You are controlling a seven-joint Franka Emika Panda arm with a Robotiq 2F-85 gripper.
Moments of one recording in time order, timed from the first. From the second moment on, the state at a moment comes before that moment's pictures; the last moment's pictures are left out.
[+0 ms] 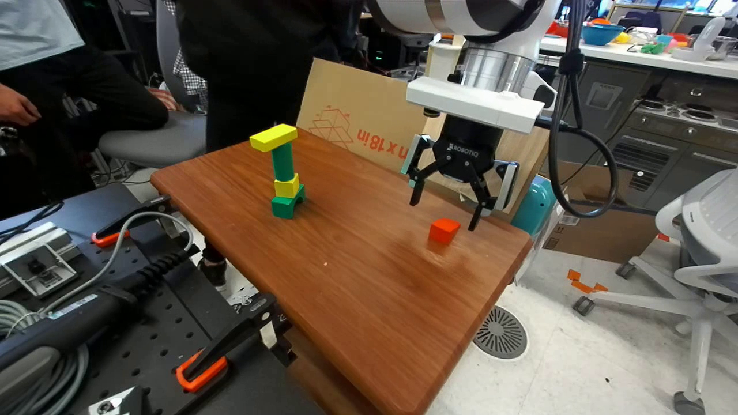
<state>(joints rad) -0.16 0.87 -0.09 -1.44 -0.06 2.04 -0.34</state>
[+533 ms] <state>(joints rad) -0.16 0.96 -0.09 -1.36 -0.07 1.96 -0.33</state>
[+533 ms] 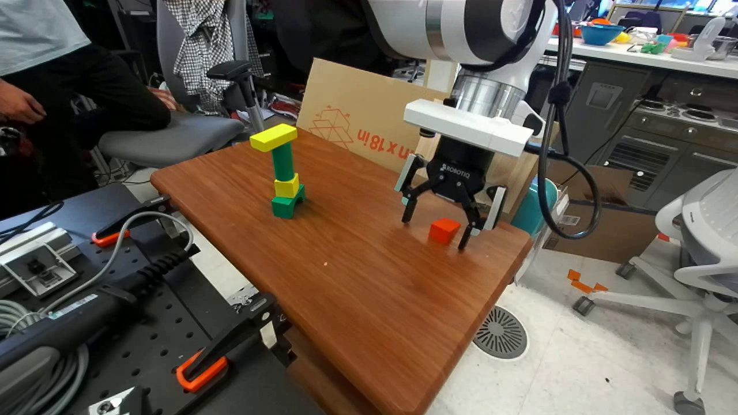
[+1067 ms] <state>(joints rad) -0.16 0.98 -0.09 -1.30 -0.09 1.91 -0.33</state>
